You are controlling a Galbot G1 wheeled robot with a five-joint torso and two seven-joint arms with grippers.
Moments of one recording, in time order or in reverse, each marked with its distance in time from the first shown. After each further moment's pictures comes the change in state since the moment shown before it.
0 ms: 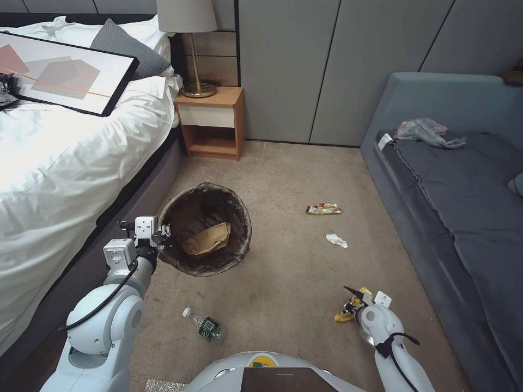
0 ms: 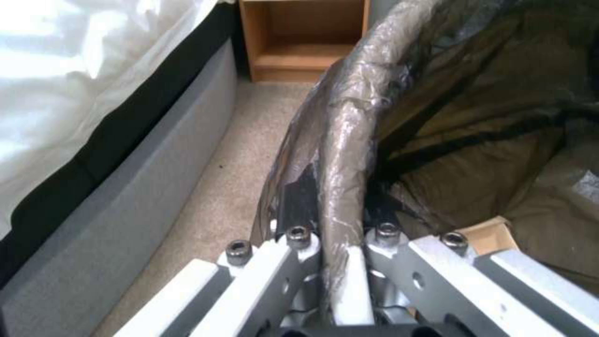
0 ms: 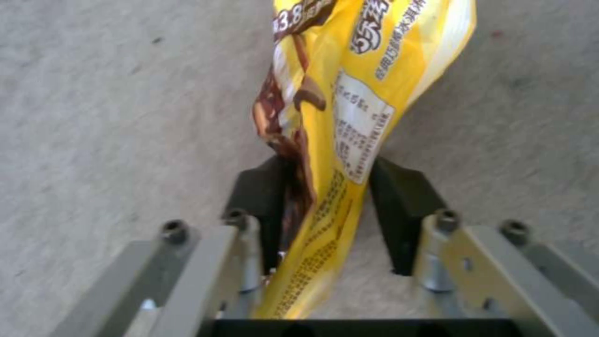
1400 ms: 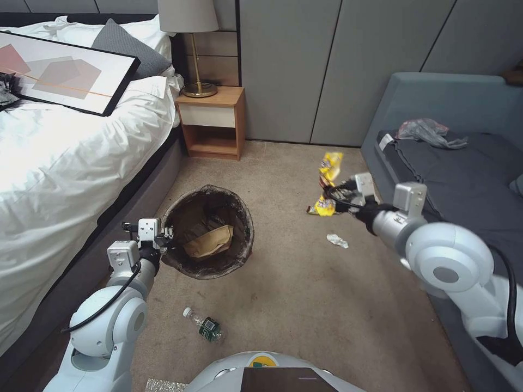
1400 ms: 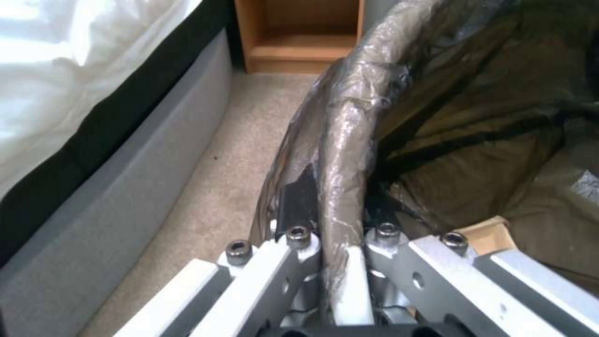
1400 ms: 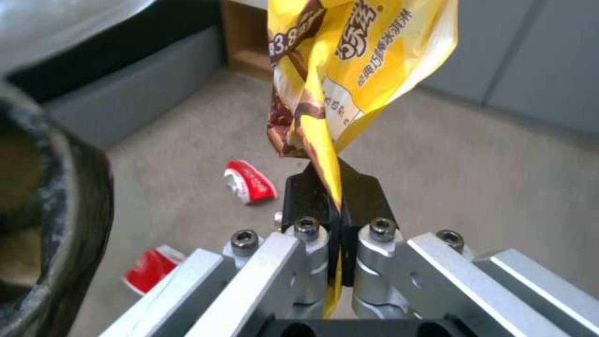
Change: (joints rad) left arm 0.011 -0.004 0.025 0.003 0.010 0.000 -0.008; right arm 0.439 -0.771 -0.298 0.840 0.305 -0.055 -0.098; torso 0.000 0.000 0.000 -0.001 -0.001
